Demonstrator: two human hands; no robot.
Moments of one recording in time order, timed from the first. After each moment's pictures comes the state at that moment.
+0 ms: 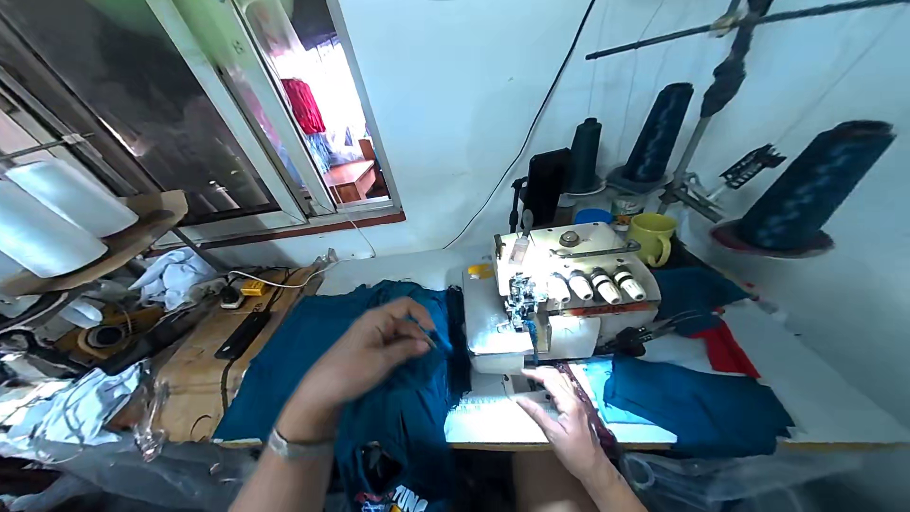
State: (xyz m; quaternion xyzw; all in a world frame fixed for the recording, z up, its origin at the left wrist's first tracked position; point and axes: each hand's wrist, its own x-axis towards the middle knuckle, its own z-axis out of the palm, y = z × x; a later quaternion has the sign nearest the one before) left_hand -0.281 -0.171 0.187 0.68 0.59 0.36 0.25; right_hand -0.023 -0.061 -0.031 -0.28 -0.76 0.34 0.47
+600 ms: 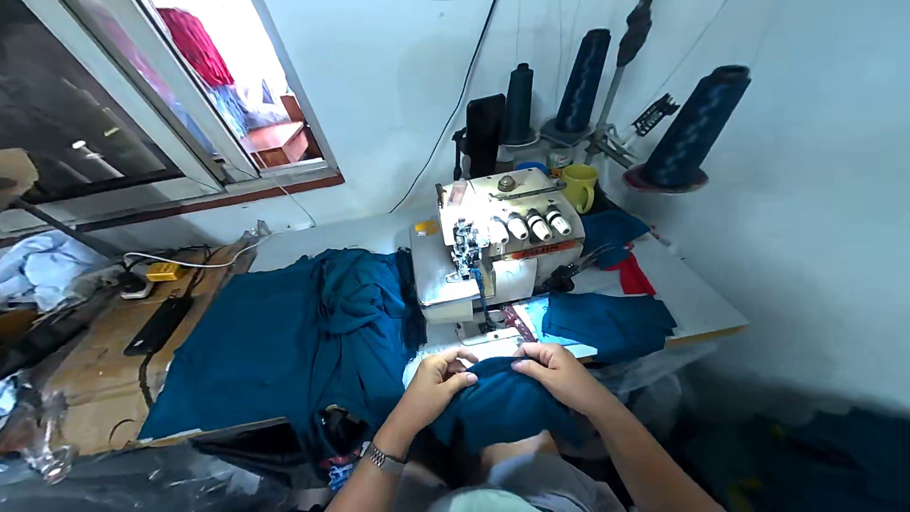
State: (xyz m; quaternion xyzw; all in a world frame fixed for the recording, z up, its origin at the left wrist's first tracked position) left_hand -0.191 -0.158 0.004 0.62 0.54 0.41 0.41; right_hand 0.054 -0.074 0.007 -0.36 -0.74 0.51 0.24
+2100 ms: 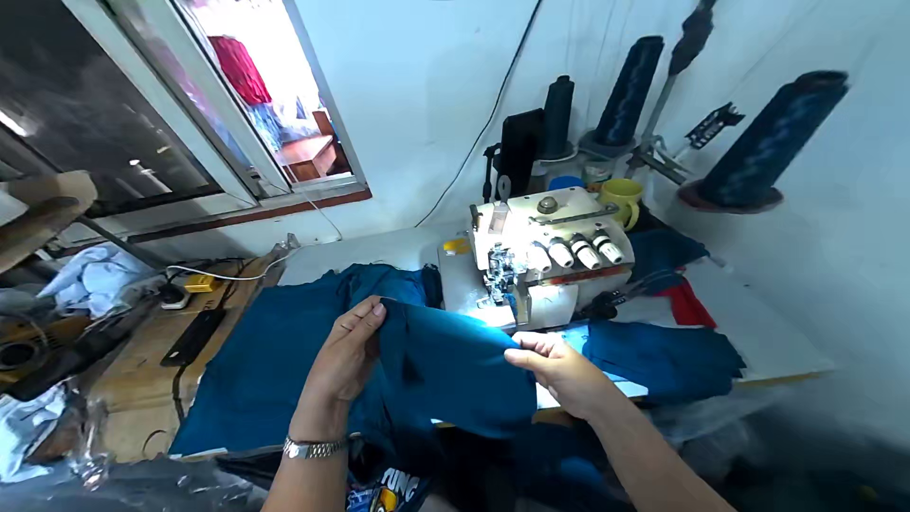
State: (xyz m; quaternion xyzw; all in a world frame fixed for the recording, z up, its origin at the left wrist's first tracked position) left_hand -0.285 -0.157 0.120 0.46 0.47 0.63 0.42; right_hand -0.013 -0.059 0.062 -0.29 -0.56 0.71 0.31
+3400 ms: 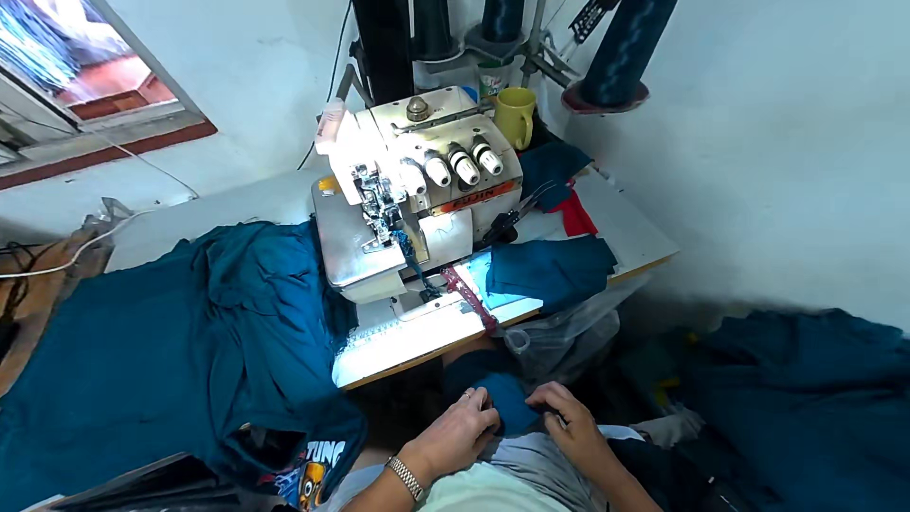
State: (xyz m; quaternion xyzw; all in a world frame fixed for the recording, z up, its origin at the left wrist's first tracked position) left_hand -0.098 -0.174 -0.110 0.83 0.38 0.10 0.41; right_hand 0.158 -0.180 -0.143 -0.49 -0.72 0.36 0.33
